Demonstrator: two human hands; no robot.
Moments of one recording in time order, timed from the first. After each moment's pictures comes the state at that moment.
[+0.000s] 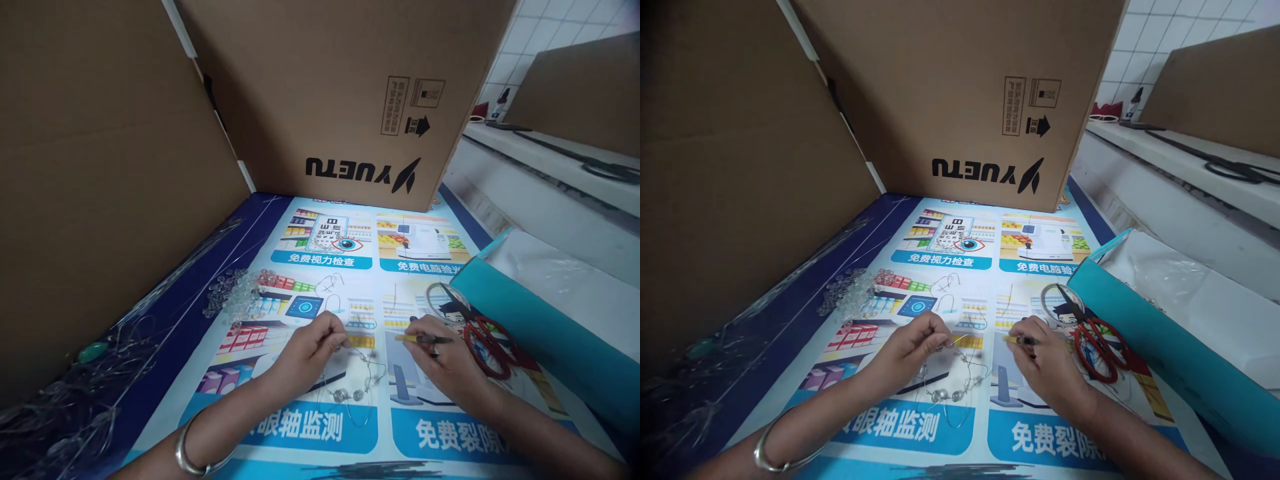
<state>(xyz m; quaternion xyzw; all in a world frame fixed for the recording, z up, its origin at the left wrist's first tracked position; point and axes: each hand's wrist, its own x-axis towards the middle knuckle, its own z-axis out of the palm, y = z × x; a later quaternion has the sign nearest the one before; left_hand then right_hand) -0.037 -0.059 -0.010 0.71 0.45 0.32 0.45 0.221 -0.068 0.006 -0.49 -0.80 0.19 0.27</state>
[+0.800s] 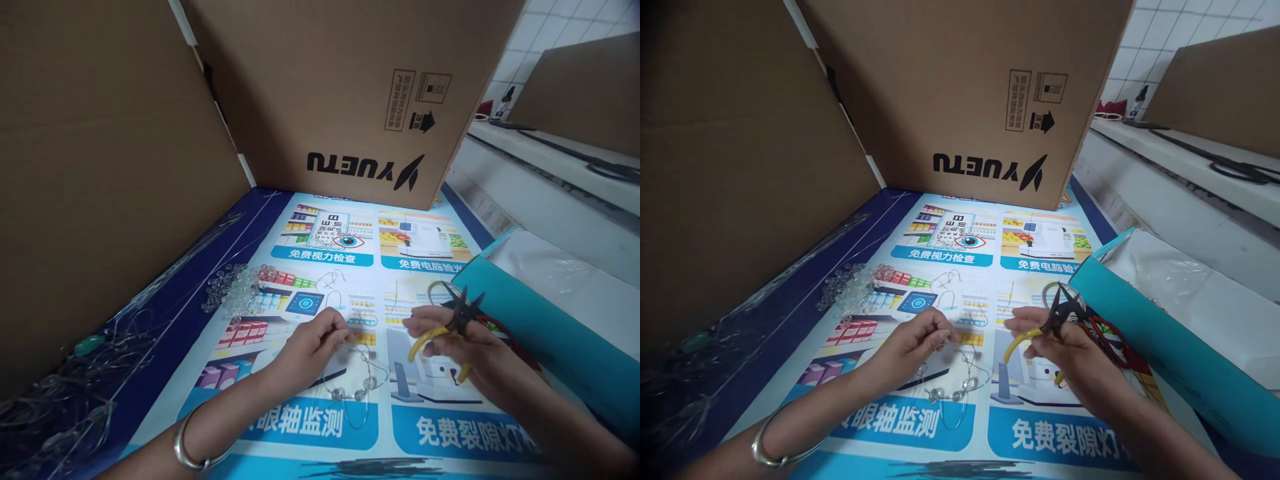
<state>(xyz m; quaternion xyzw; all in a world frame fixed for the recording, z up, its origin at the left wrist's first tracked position) -0.036 -0.058 -0.006 0.72 0.45 0.30 0.44 0.236 -0.071 0.039 -0.49 -0.66 0.49 0.28</state>
